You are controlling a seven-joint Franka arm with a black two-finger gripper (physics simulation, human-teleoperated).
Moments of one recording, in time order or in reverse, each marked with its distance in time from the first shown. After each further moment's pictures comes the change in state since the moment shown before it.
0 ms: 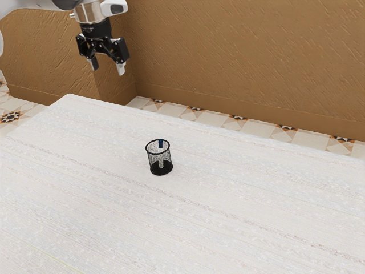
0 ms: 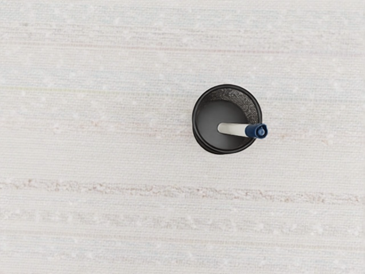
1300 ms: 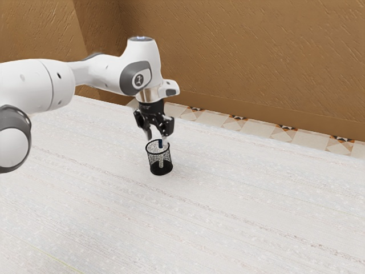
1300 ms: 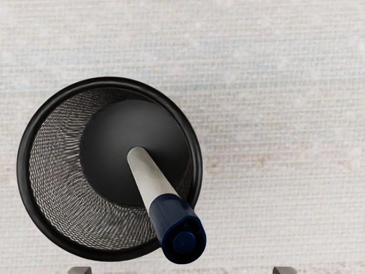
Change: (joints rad) arm -0.051 0.291 -0.068 -0.205 0.032 0.378 -0.051
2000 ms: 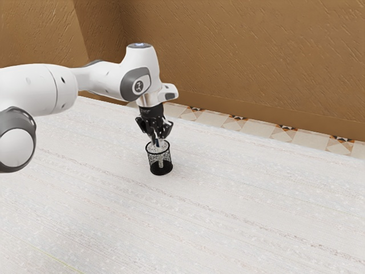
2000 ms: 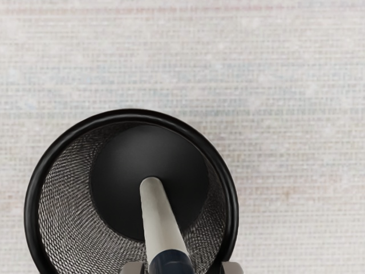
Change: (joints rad) arm 0.018 0.046 0.000 0.009 0.004 0.065 -0.009
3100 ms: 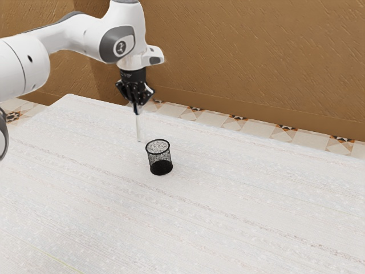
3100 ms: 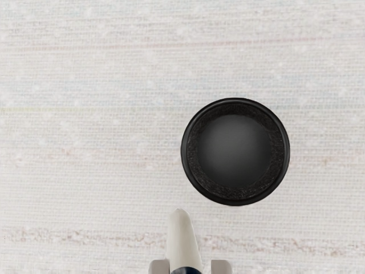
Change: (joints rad) arm 0.002 -0.189 -0.002 0.040 0.123 -0.188 -0.034
